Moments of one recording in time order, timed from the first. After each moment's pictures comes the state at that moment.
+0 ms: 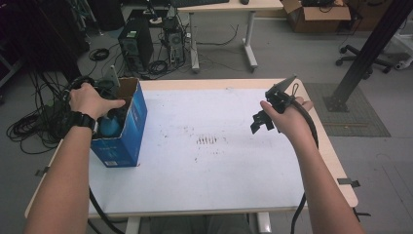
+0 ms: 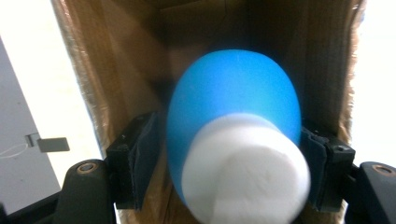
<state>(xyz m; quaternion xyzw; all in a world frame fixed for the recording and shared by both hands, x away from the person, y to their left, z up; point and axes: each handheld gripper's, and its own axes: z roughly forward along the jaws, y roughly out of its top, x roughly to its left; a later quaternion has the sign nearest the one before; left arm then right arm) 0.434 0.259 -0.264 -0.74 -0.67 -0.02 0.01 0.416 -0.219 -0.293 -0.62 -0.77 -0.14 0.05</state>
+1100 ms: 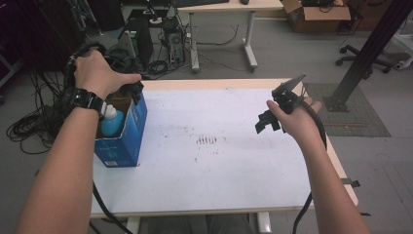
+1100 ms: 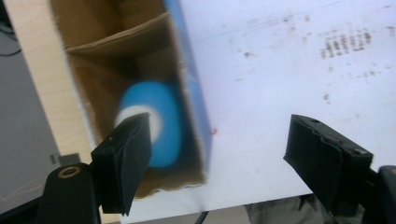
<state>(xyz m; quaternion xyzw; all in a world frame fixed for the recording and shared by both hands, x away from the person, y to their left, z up) 0.419 0.179 -0.172 -0.78 -0.62 -0.07 -0.03 0.401 -0.230 -0.279 -0.62 -0.77 -0.15 0.05</state>
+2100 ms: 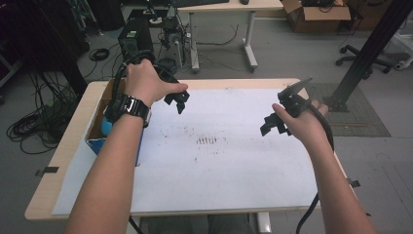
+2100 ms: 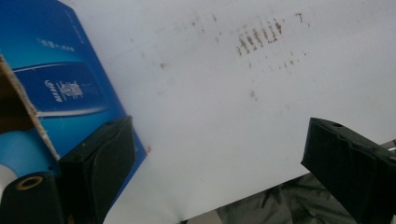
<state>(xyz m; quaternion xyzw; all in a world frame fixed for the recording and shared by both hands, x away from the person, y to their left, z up) 0.416 0.093 -0.198 -0.83 -0.56 -0.03 -0.05 0.393 -0.244 -0.281 -0.62 -0.76 -0.16 0.05</state>
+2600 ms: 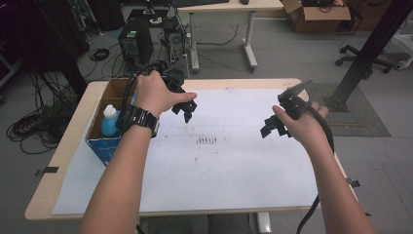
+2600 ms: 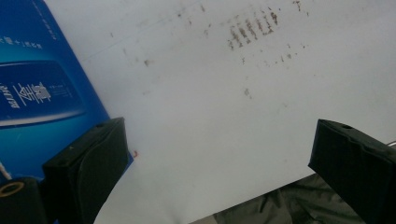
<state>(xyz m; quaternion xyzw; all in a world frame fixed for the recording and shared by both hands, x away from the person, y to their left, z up) 0.414 0.082 -0.225 -0.83 -0.55 -0.02 -0.04 0.390 -0.244 -0.285 -0.62 -0.76 -0.16 0.05</state>
